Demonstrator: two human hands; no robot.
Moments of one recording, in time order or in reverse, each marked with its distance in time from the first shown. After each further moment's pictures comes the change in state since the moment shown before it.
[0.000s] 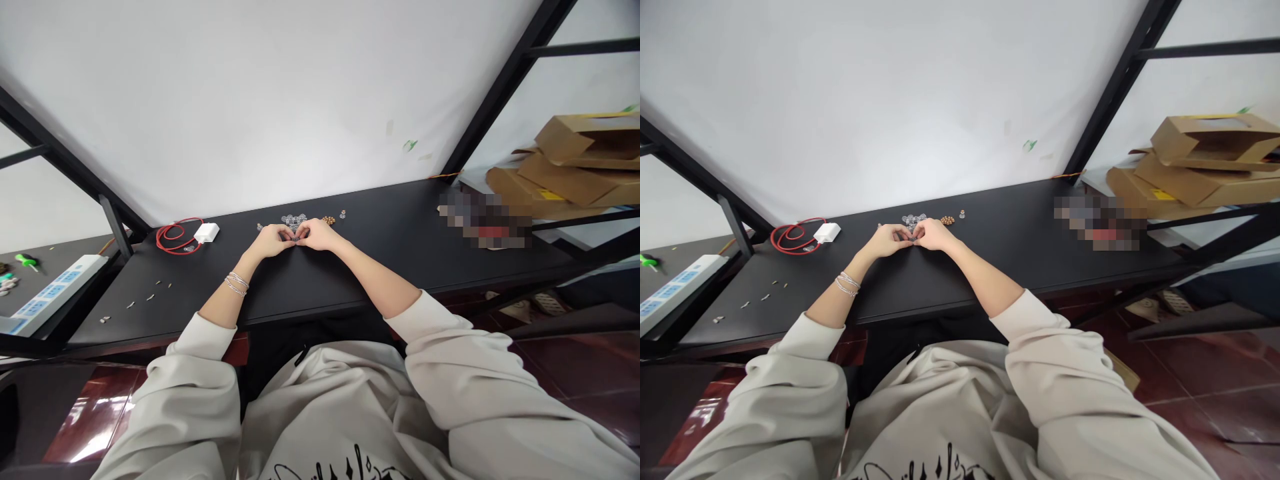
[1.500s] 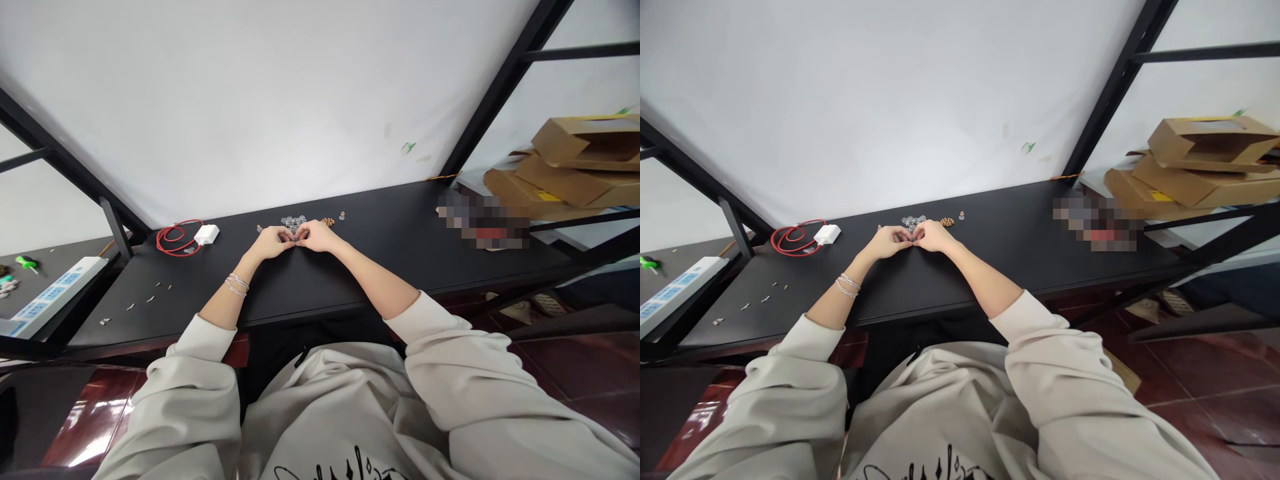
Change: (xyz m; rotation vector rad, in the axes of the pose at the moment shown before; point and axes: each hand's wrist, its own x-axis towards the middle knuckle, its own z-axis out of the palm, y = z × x) left_hand 0.002 -0.008 0.003 0.002 0.003 0.002; right_hand 0.001 0.002 0.001 -0.015 0.007 0.010
